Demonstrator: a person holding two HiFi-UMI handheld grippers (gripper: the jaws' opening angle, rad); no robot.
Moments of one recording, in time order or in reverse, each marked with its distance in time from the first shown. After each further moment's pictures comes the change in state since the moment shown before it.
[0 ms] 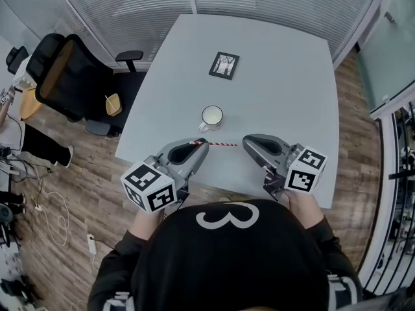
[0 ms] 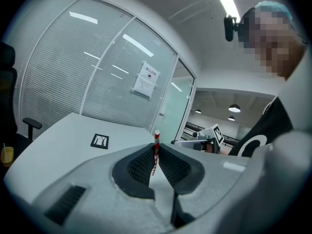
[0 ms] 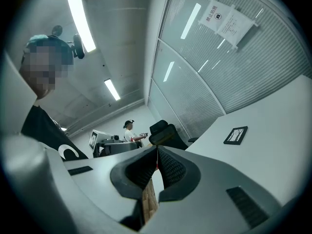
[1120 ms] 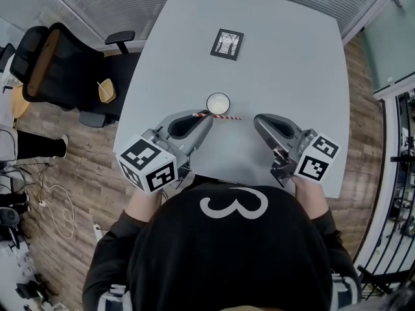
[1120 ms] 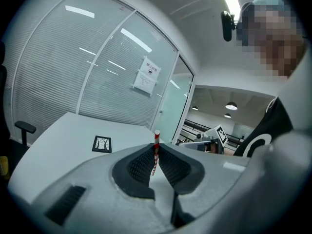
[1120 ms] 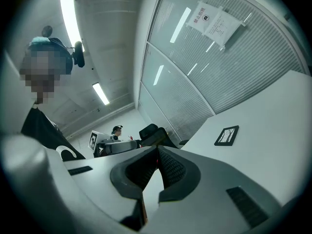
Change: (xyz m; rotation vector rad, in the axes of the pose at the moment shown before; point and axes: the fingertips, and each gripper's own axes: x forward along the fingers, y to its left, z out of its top) left arm 0.040 0.067 0.022 0.008 0.054 -0.046; right arm 0.027 -0.058 0.016 0.072 -0.043 -0.105
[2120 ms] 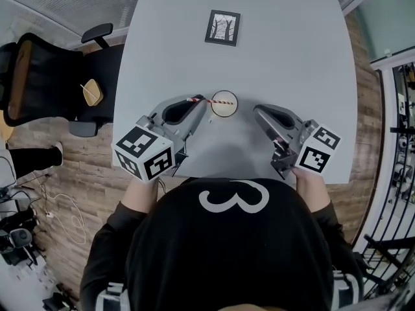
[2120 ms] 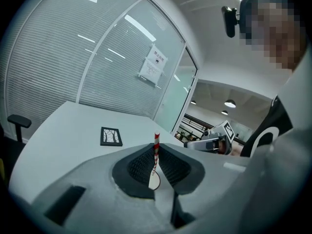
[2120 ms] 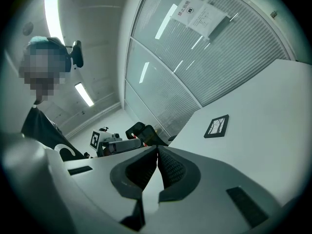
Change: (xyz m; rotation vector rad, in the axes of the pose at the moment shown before) left arm 0.029 0.099 -0.025 -0.039 0.115 -0.048; right arm 0.053 -0.054 -0.027 0.102 0.022 -0.135
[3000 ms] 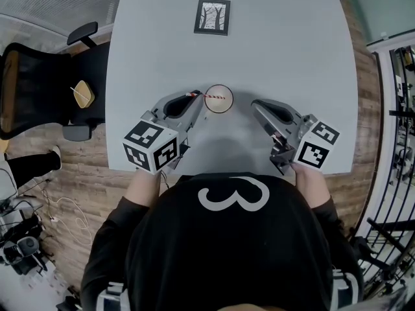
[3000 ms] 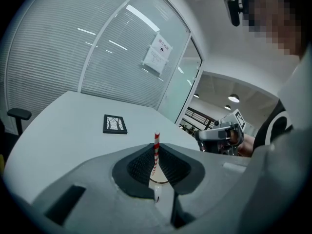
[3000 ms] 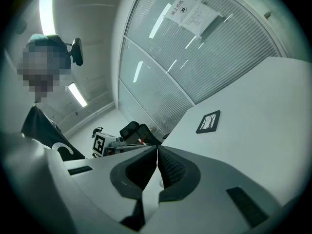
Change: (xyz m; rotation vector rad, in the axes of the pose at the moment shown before) left arm 0.031 0.023 -0.042 -0.018 0.095 0.025; right arm -0.005 -0.017 -0.013 0.036 0.008 -0.063
